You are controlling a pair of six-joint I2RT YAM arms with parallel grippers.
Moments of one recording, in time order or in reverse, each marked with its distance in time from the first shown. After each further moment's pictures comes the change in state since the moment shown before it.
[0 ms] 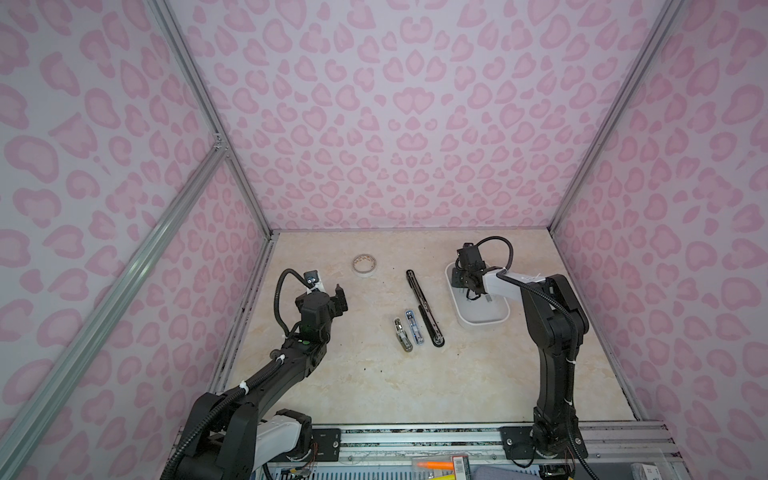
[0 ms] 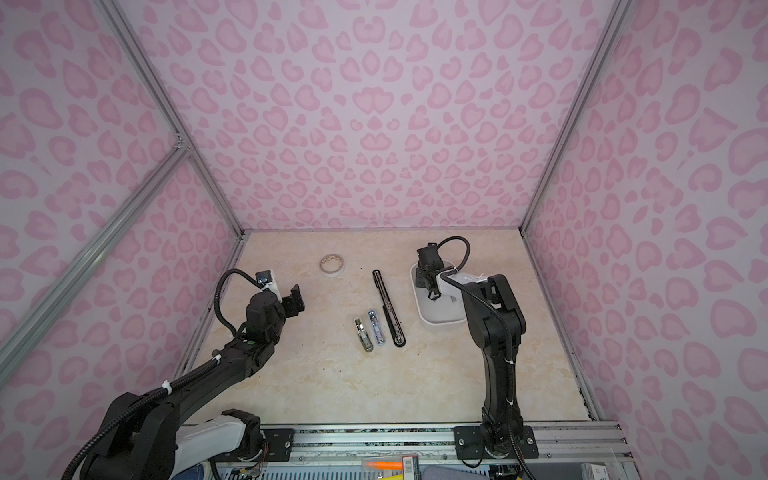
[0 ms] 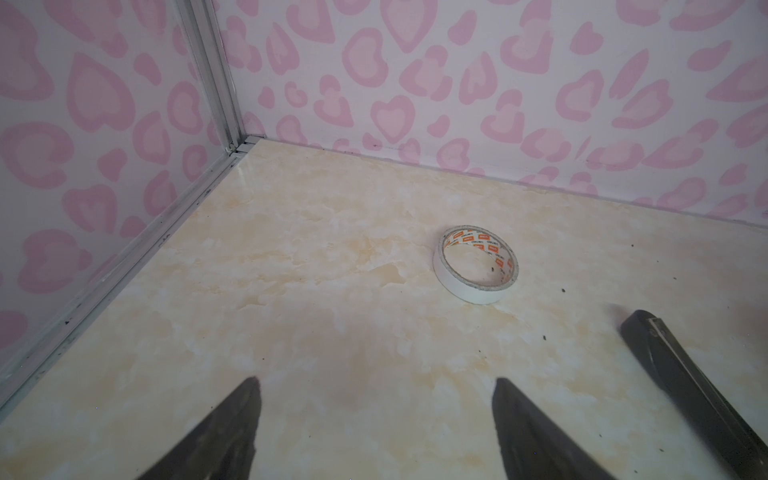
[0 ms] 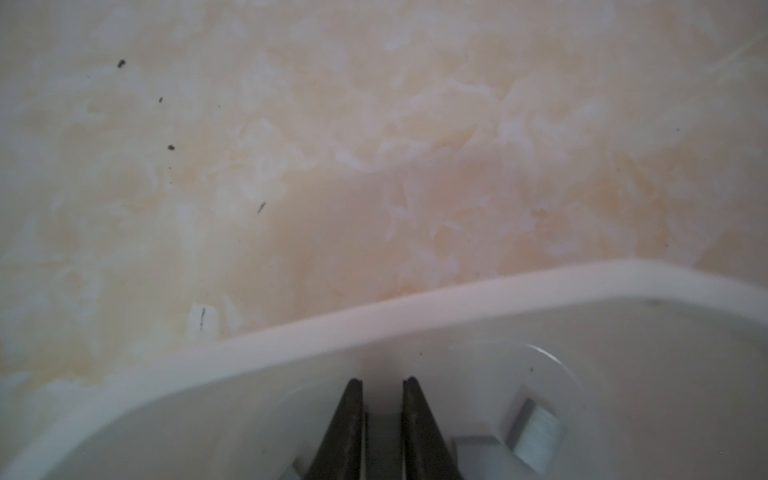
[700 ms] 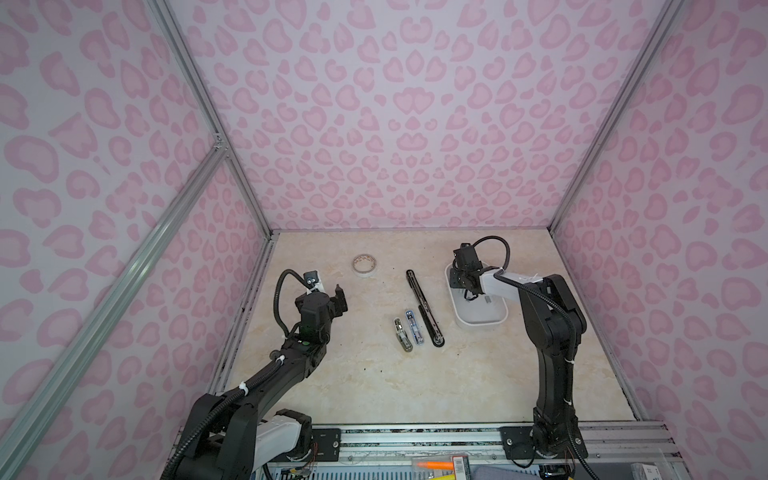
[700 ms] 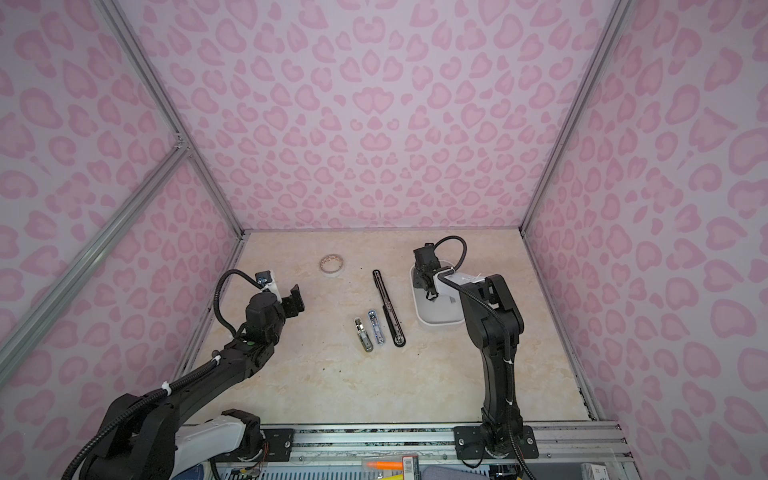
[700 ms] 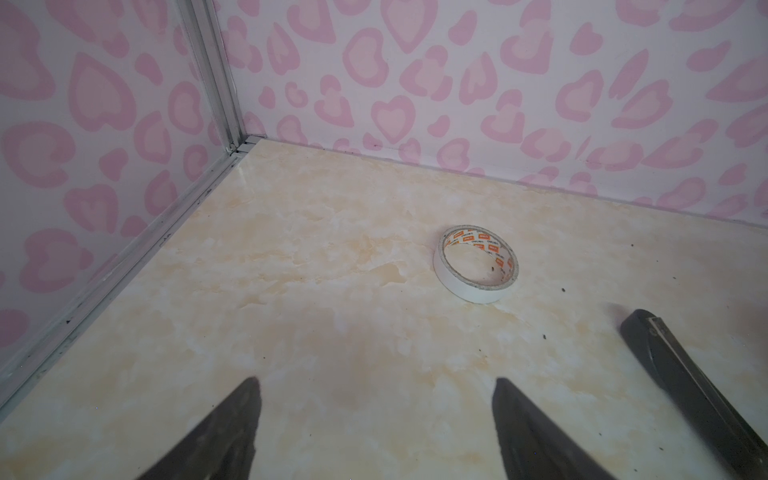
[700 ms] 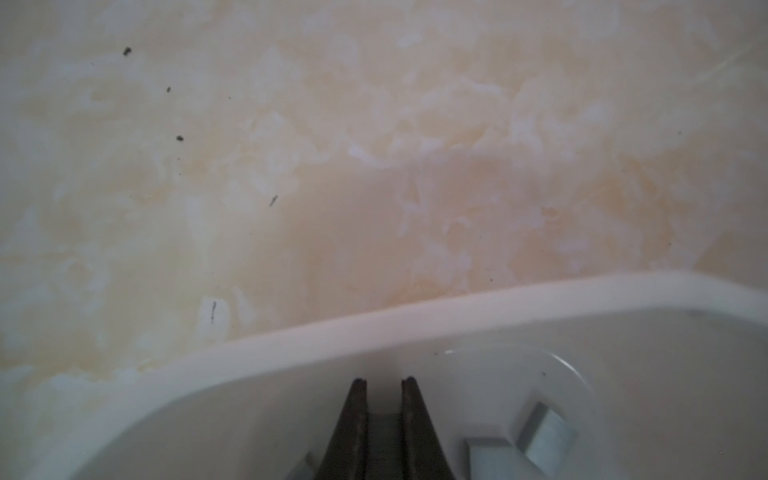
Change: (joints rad) left arm 0.000 -0.006 -0.005 0.000 0.000 0.000; right arm 0.019 0.006 0.014 -0.020 0.034 -0.005
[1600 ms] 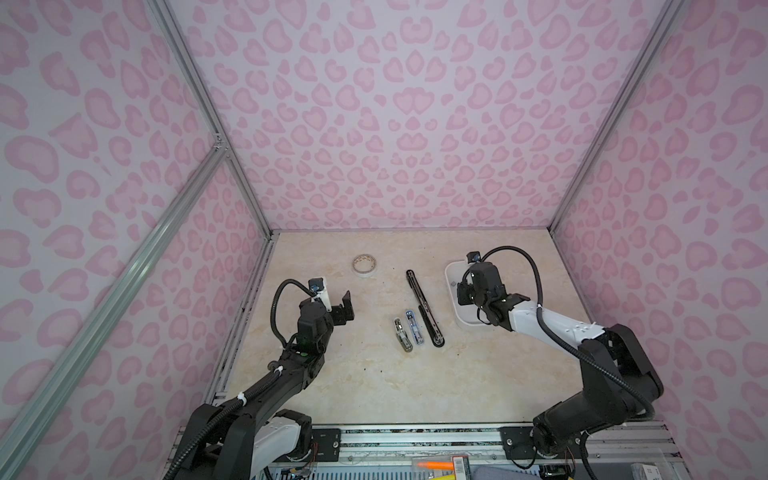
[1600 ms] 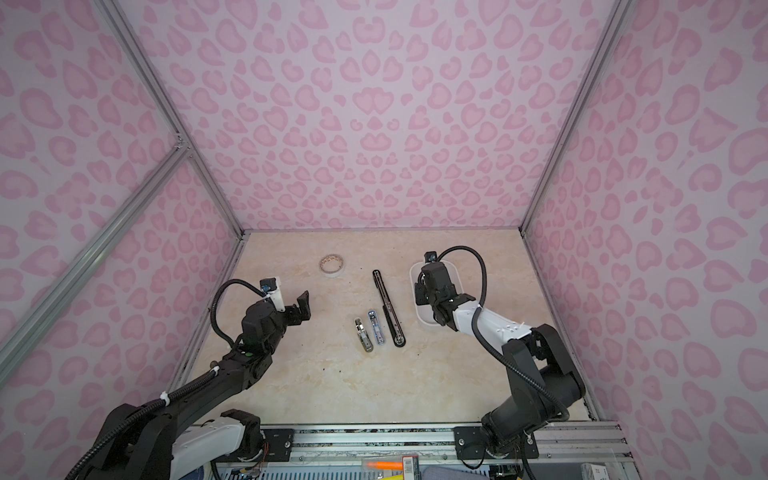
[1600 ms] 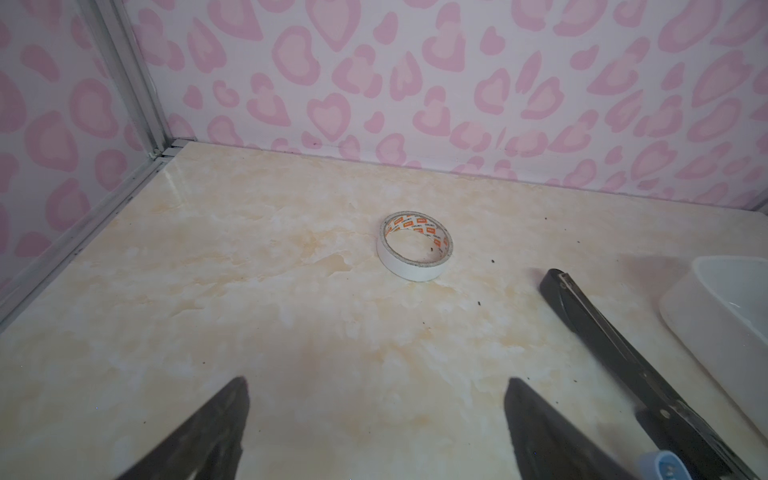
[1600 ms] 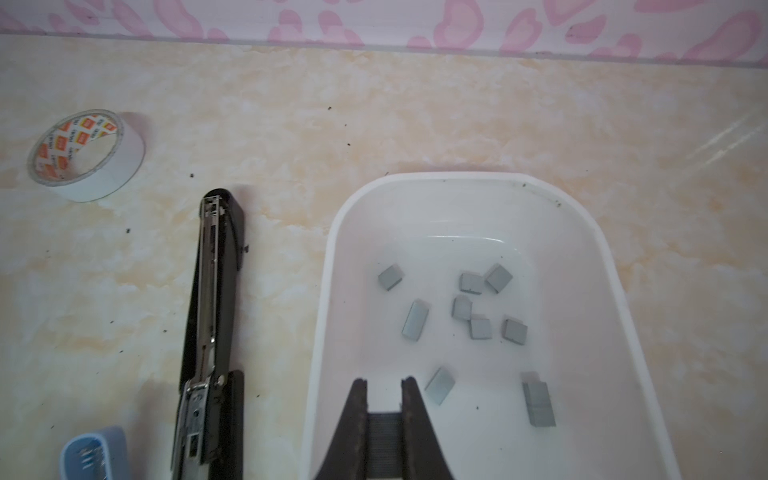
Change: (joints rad) left arm -0.001 -0.062 -0.117 0.127 0.204 0.038; right arm 0.130 -0.592 -0.484 0.138 -0.044 -0.074
